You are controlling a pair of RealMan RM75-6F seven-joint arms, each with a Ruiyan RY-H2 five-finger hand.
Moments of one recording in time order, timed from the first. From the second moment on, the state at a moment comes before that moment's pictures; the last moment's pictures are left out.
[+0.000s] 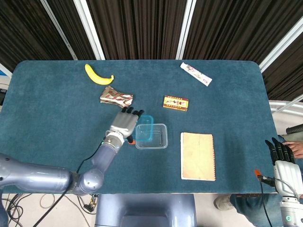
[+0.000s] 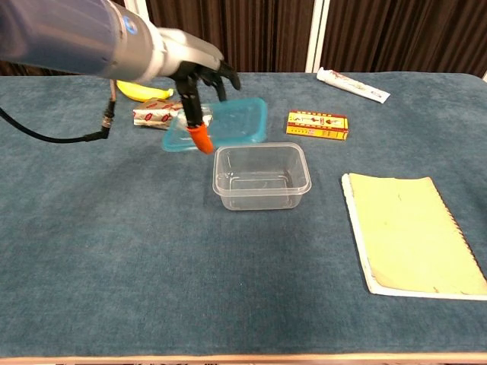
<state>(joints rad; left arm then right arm) -1.34 -1.45 -0.27 -1.79 0.01 1.04 0.85 0.02 -1.14 0.09 -1.72 -1.40 1.50 -0.06</state>
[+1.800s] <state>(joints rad) -1.42 -1.80 -0.39 -1.56 -0.05 1.27 1.02 0.01 -1.14 0.09 -1.72 -1.39 1.50 -0.05</state>
